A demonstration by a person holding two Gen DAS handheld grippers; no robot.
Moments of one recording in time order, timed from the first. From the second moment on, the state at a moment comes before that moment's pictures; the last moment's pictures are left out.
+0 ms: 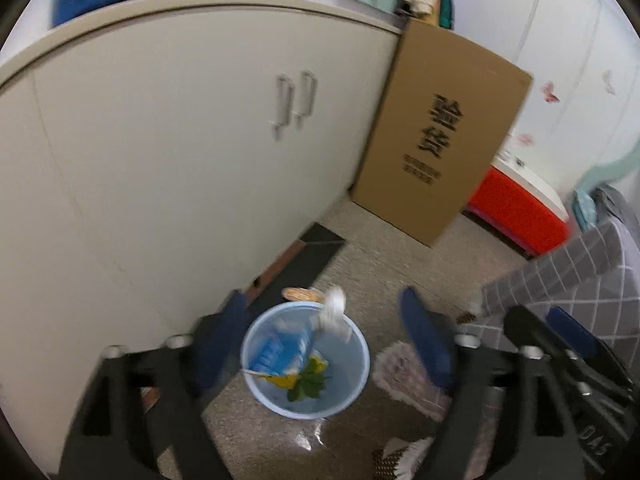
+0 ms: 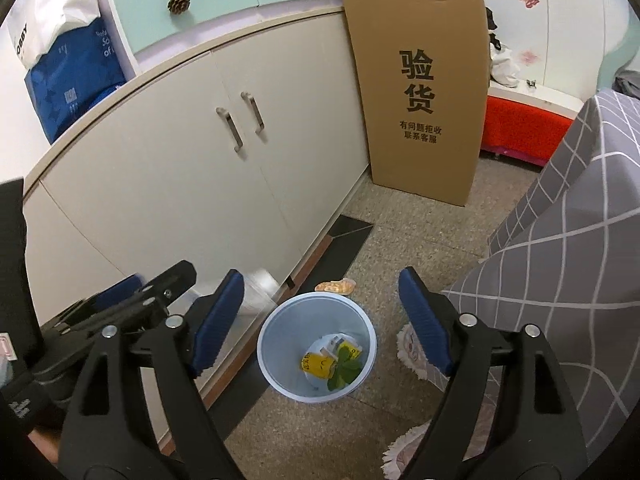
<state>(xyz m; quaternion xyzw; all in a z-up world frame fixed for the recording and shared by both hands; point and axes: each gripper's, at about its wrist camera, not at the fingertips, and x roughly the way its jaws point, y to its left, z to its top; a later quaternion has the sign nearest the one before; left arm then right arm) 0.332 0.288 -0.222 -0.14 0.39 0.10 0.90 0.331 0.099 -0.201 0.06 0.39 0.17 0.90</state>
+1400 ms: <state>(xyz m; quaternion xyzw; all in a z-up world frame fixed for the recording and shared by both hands) 0.253 0.039 -0.092 0.00 0.32 -0.07 0.94 0.201 -0.165 -0.089 0.21 0.29 0.03 0.93</state>
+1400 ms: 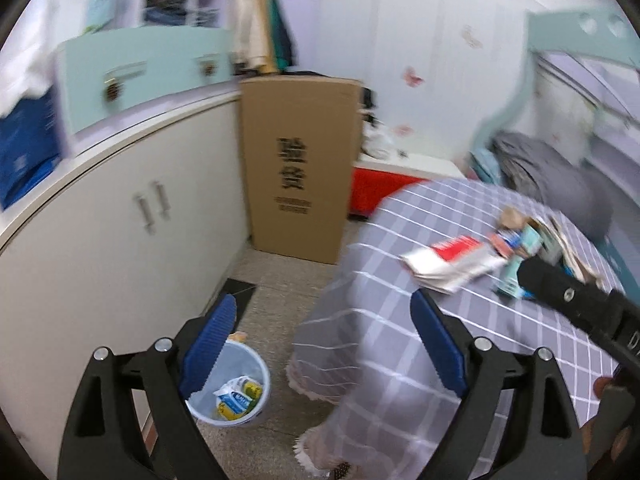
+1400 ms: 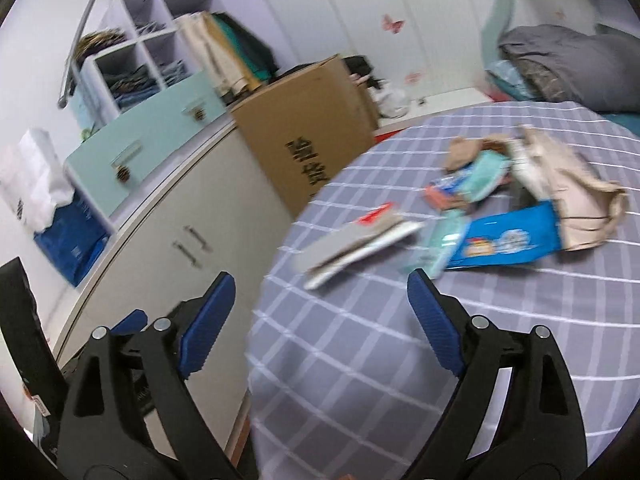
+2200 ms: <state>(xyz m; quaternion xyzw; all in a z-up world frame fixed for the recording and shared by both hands) 0.304 -0.089 -0.126 0.17 0.34 -0.16 0.91 0.219 -0.284 -0.144 0.37 0.33 0.00 0.87</state>
